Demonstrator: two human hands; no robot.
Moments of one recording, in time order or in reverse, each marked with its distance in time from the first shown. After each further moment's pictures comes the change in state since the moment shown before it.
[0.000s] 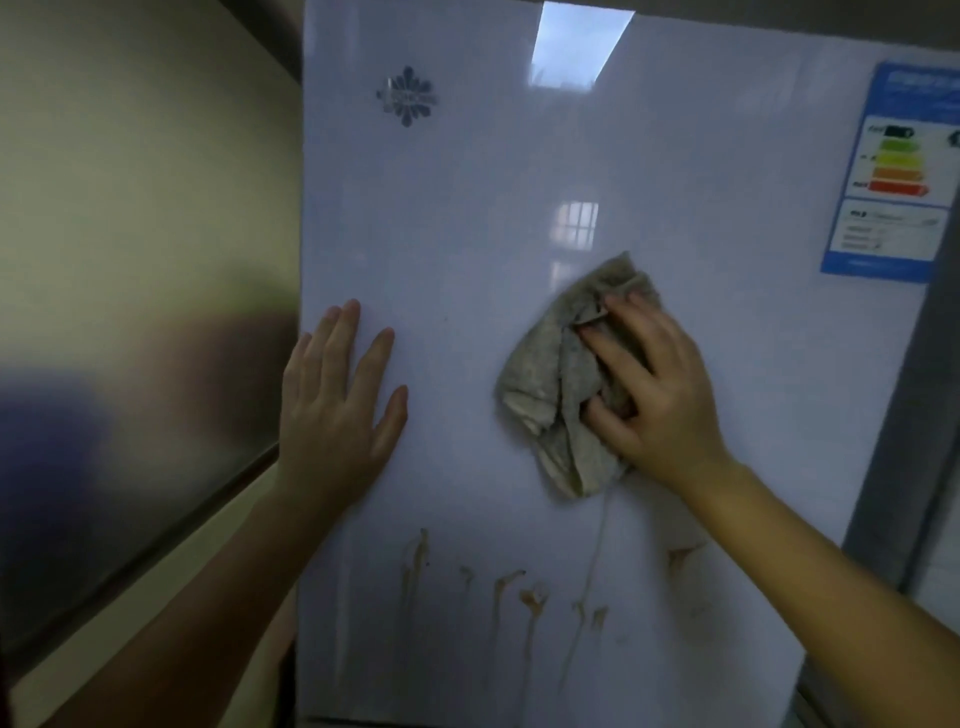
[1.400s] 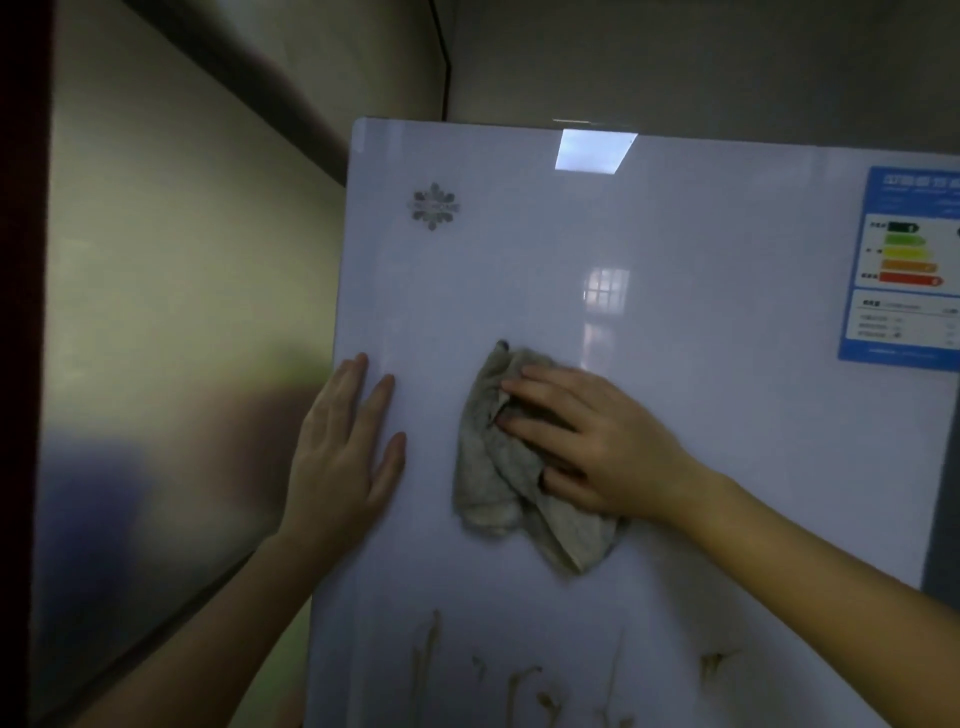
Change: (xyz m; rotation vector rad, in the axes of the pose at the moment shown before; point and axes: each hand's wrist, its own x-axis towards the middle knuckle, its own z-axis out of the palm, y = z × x) left_hand 0.020 -0.024 -0.001 -0.037 -0.012 -0.037; right_hand 0.067 -0.006 0.021 0.079 -0.204 -0.463
